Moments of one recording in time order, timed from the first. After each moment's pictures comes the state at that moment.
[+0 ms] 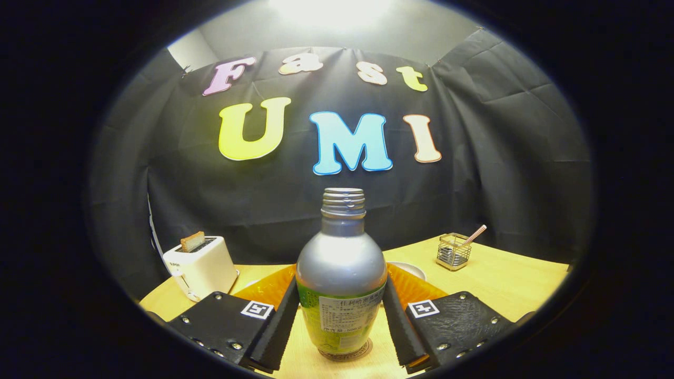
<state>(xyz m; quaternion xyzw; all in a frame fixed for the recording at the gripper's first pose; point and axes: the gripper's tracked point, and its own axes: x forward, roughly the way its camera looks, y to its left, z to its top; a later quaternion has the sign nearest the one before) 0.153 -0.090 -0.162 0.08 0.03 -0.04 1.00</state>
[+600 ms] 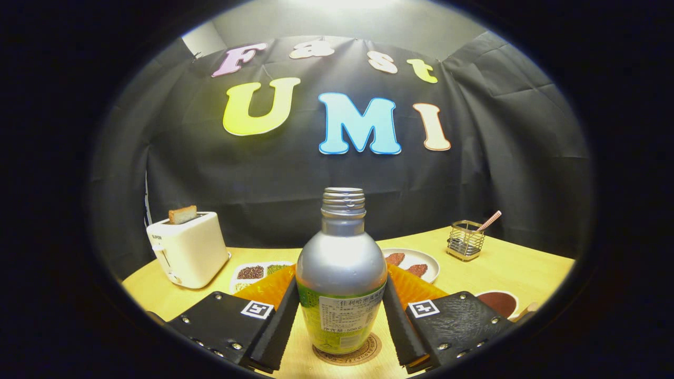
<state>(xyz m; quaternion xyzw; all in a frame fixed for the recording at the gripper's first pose) 0.187 -0.077 -0.228 0.05 0.06 -0.04 1.00</state>
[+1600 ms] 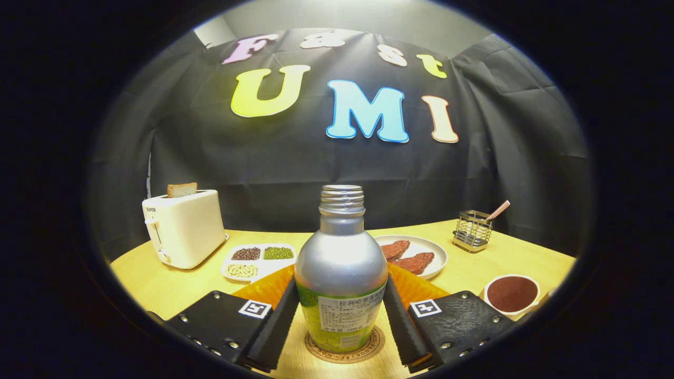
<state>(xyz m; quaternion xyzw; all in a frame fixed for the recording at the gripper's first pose) 0.190 -0.071 -0.267 0.04 0.08 -0.03 1.00</state>
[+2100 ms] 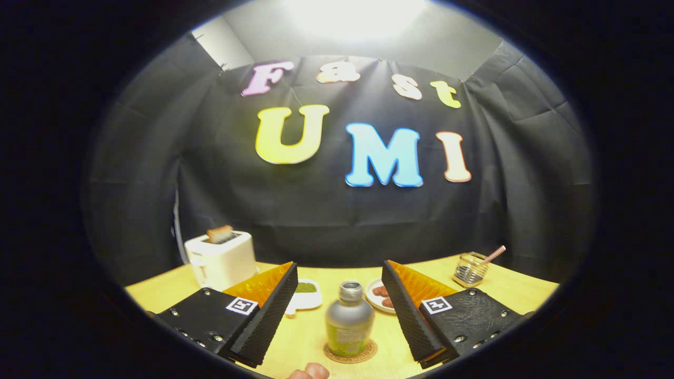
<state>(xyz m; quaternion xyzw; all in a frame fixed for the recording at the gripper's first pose) 0.129 -0.059 -0.117 0.03 -0.02 0.04 1.00</state>
